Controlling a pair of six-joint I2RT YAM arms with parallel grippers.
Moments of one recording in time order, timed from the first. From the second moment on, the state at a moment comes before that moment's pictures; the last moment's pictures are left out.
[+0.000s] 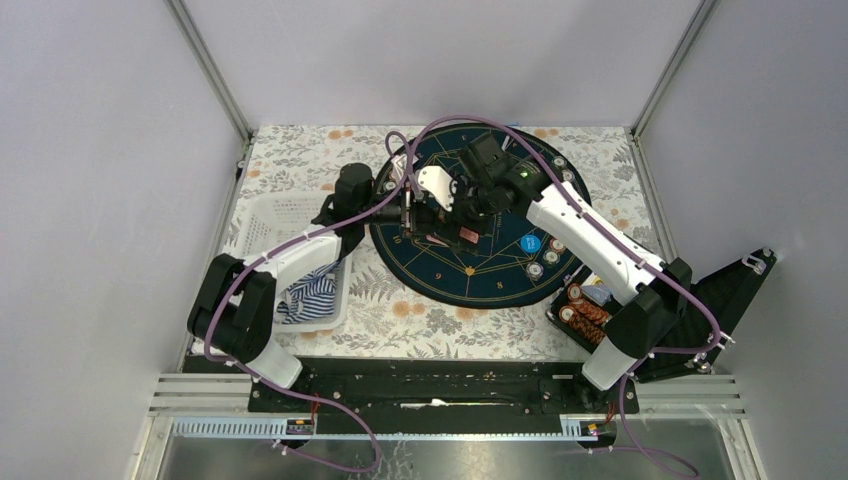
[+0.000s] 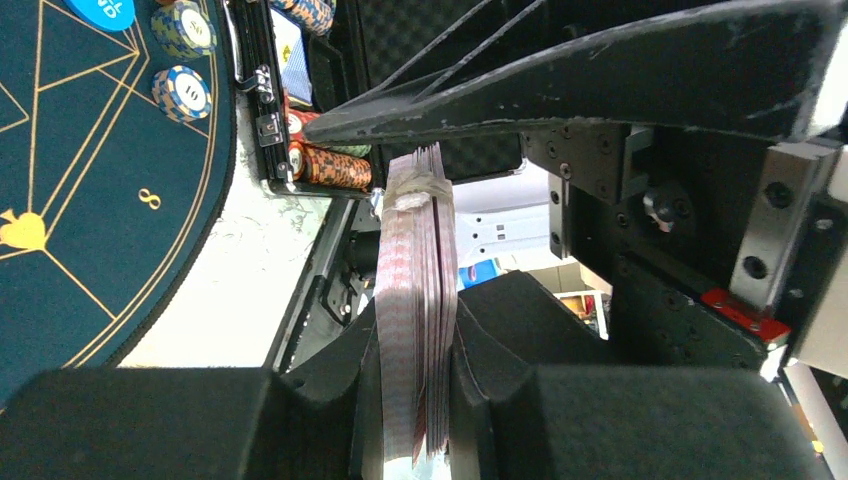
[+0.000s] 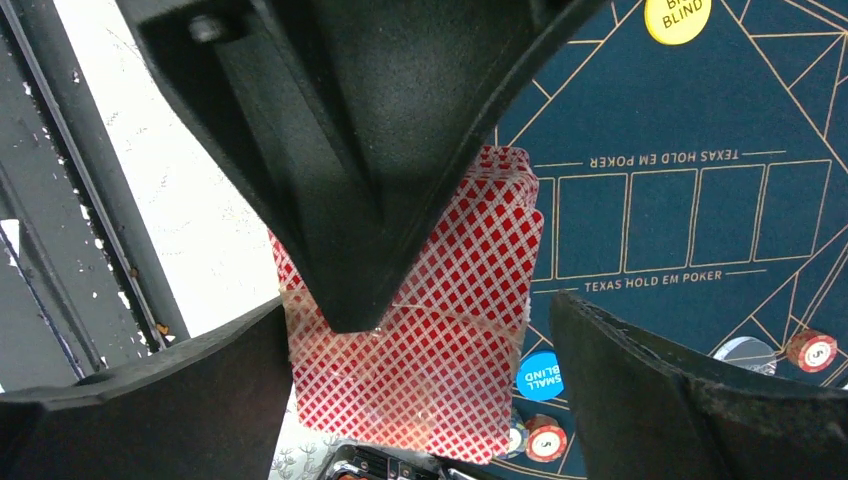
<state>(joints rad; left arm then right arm) -0.47 1.56 0.96 0.43 1.05 -1.07 0.71 1.65 1.70 -1.06 -0.27 -0.61</state>
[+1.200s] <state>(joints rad) -0.48 1.54 0.92 0.48 1.08 -1.09 0.71 1.63 1.68 -1.01 -0.31 -0.59</state>
